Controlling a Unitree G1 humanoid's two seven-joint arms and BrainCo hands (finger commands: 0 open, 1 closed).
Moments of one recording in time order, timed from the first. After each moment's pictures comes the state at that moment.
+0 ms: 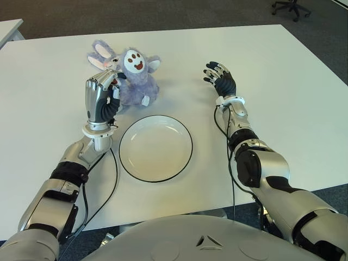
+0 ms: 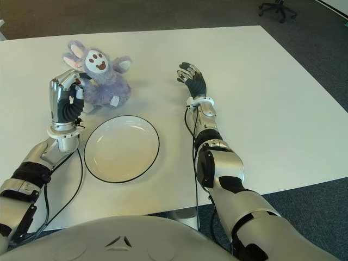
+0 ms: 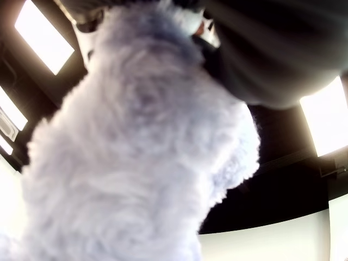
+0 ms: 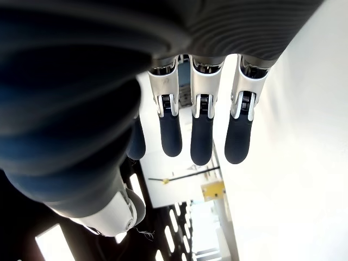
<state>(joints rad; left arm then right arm) -0.27 0.51 -0.21 0.53 0.76 -0.76 1.08 -0.82 -0.07 -0.29 1.20 0.14 -0.41 0.23</state>
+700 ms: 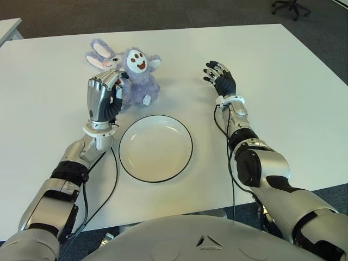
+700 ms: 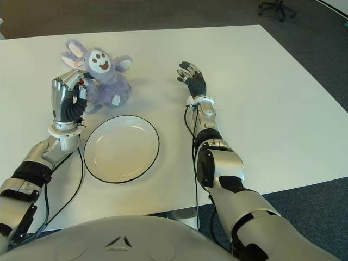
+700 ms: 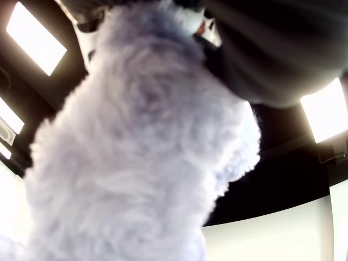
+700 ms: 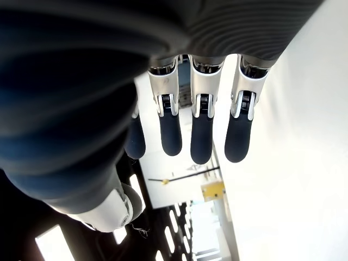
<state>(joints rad) -0.27 0.51 -0.21 0.50 0.81 -0.70 1.08 -0.82 -0.07 -0.29 1.20 0.15 -0.41 0.23</state>
